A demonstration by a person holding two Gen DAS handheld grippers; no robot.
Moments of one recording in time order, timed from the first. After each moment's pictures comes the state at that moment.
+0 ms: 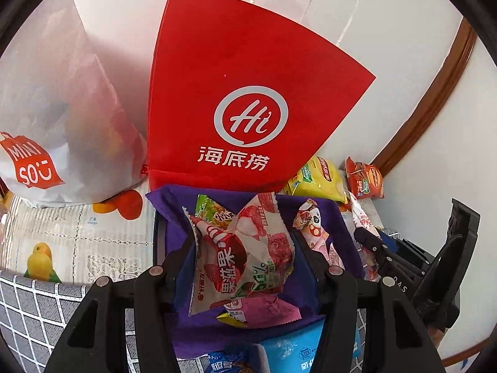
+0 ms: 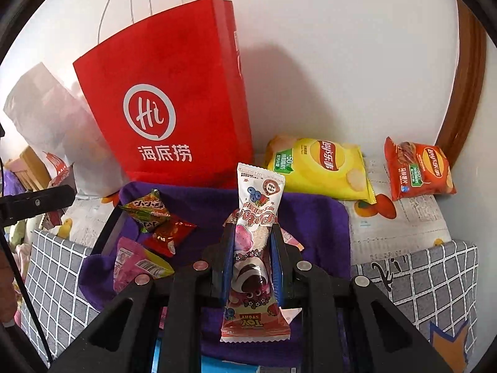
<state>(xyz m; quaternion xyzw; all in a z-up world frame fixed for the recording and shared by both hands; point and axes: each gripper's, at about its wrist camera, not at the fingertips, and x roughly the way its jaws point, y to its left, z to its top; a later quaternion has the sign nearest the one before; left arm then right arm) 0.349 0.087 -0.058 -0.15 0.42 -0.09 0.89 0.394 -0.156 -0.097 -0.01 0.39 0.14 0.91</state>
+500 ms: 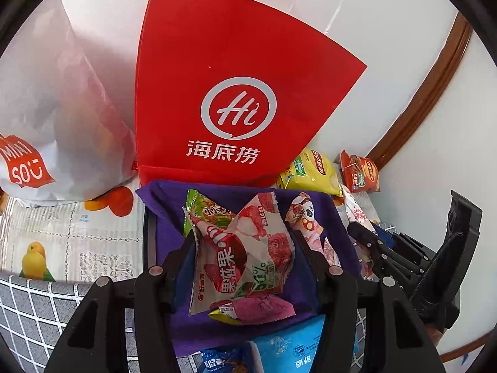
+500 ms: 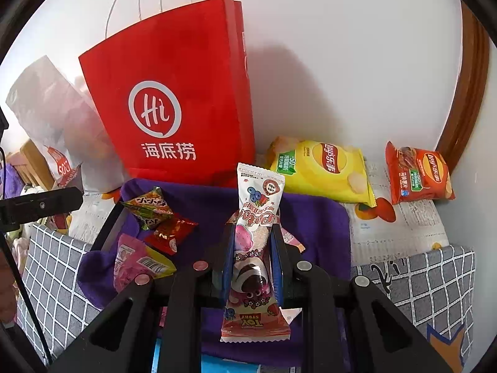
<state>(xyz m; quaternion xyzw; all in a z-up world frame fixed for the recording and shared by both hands) 0.350 0.078 -0.060 -0.14 0.43 -0.10 0.89 0.389 -0.153 -0.096 -0.02 0.39 0.14 0.91</state>
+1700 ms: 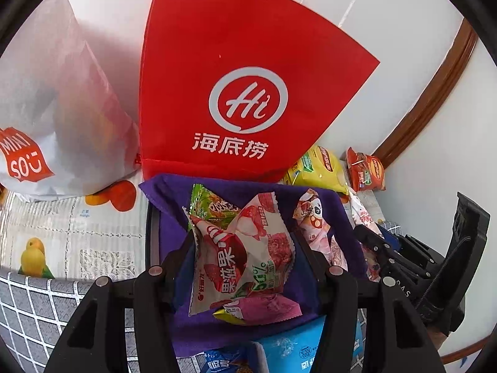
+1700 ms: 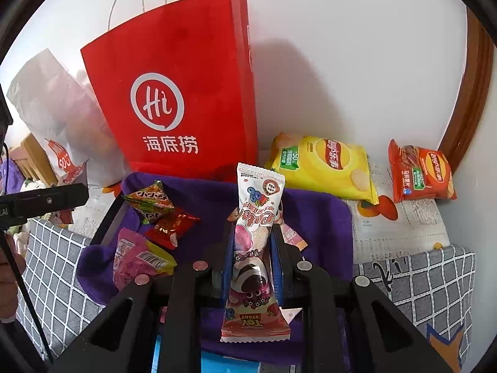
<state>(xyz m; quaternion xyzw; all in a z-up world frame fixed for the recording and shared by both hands) 0.357 0.081 -0.070 -0.15 0.44 -0.10 0.88 0.391 -0.150 -0.101 -0.02 0.40 0.16 0.90</state>
